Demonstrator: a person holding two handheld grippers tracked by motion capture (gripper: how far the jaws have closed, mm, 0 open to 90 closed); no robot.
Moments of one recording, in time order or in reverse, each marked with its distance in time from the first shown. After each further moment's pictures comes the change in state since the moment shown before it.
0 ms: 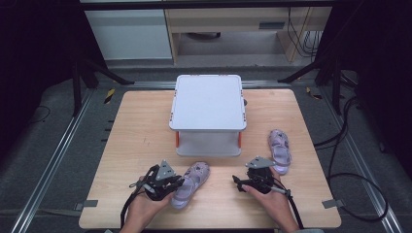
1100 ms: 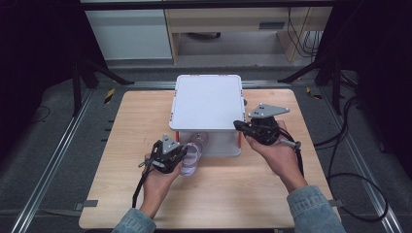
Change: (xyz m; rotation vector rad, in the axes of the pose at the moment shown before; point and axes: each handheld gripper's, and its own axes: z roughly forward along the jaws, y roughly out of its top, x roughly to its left) left arm 0.026 0.054 0.027 -0.156 0.198 -0.114; right arm -0.020 0.160 -0.067 -0.198 0.114 -0.130
